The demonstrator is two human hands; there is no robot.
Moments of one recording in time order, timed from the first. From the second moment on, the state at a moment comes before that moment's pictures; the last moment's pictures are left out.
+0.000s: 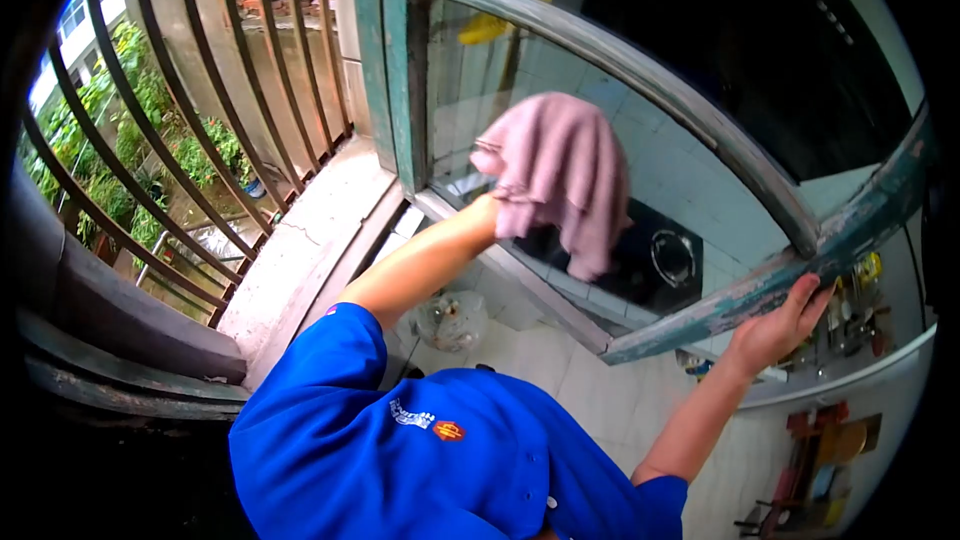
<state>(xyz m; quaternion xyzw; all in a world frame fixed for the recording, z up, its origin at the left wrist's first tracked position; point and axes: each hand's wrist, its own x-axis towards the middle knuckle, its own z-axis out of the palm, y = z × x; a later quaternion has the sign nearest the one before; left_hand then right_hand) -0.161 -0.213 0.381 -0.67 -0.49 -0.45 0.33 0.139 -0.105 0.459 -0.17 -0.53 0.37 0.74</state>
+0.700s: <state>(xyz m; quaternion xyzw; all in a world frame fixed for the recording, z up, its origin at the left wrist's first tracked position) -0.240 -0.208 0.292 -0.49 -0.64 -0.55 0.21 0.141 -0.102 0.456 -0.17 -0.54 0.38 0.73</state>
